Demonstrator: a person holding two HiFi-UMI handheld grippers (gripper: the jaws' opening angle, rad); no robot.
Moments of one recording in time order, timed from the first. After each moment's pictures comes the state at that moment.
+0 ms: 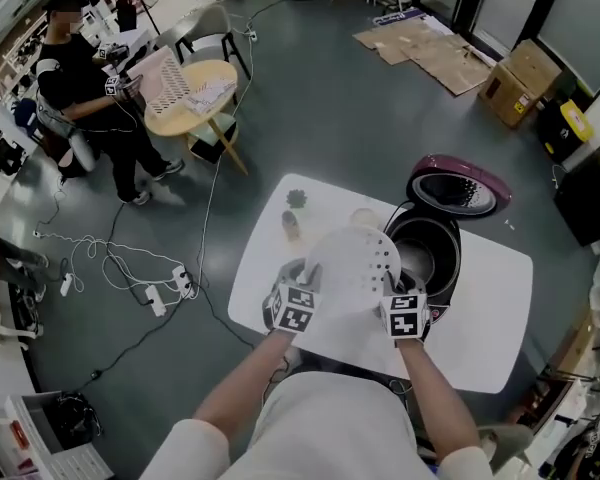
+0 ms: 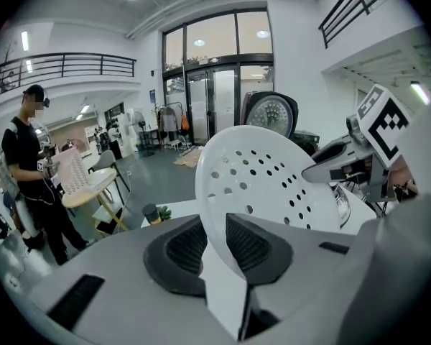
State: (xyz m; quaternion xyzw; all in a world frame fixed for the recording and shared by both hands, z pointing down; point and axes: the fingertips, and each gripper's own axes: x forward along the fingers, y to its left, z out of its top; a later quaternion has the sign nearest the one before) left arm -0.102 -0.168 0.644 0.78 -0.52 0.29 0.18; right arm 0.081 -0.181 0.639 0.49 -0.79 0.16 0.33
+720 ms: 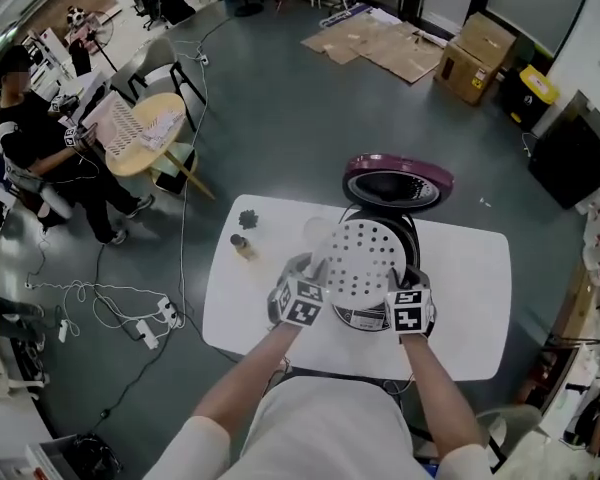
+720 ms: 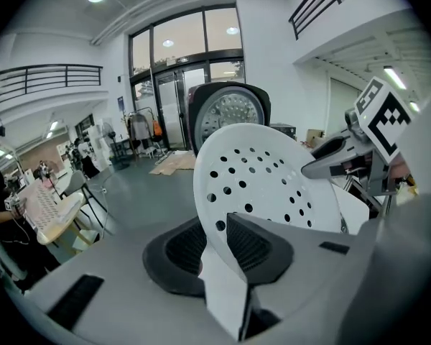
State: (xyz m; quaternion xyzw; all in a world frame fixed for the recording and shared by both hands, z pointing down) left arm 0.044 -0.222 0.634 0.83 -0.44 0.32 0.13; right arm 0.224 -0.199 0.632 0.56 -0.74 0.18 0.32
